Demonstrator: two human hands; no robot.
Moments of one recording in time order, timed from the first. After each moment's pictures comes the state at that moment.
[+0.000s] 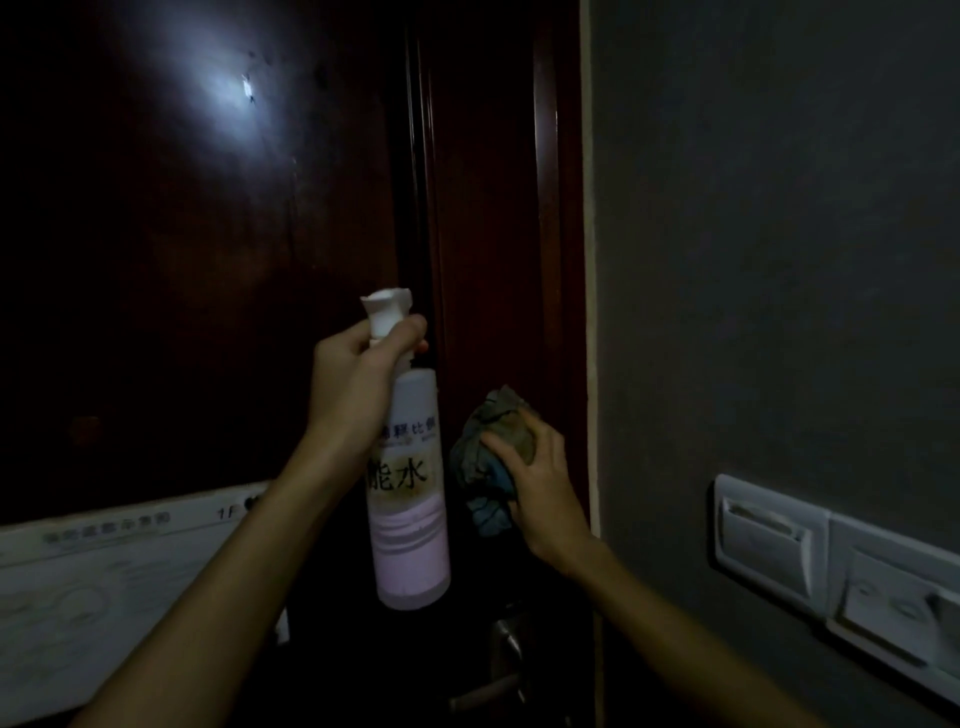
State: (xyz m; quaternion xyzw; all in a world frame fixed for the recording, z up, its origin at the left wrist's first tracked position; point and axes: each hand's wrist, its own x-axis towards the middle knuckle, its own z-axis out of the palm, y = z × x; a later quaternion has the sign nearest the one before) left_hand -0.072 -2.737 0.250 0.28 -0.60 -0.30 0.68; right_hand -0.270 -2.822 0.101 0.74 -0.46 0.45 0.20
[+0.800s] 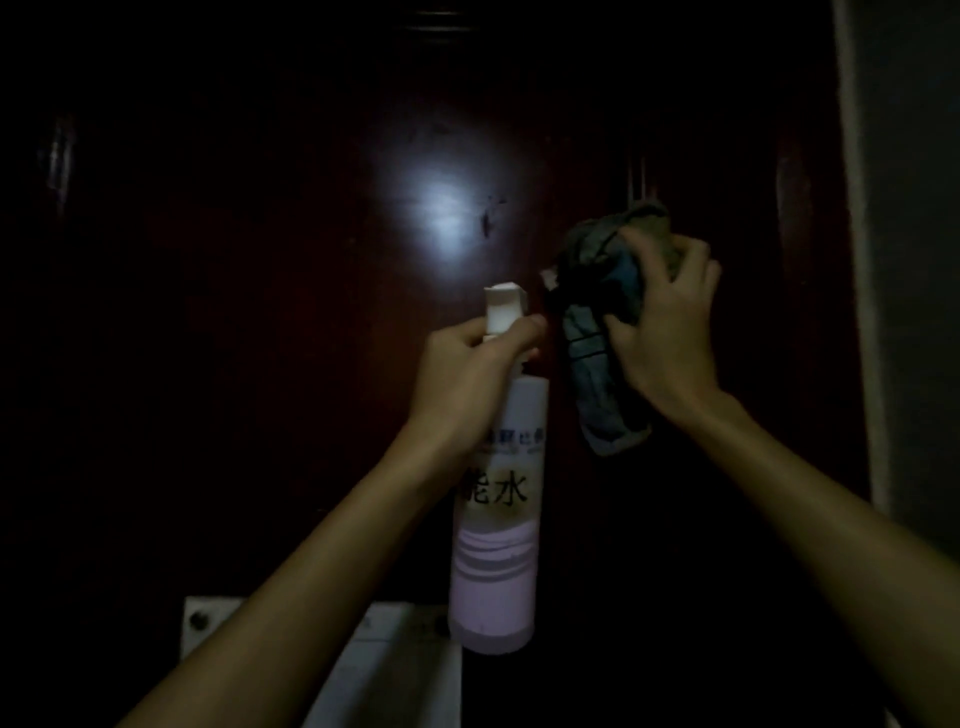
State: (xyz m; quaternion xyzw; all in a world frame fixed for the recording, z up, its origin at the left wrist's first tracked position) left_hand -0.004 -2.746 0.342 0.29 -0.59 -0.19 0.73; right_hand -0.164 -2.836 0.379 0.63 -0.32 0.64 0.29
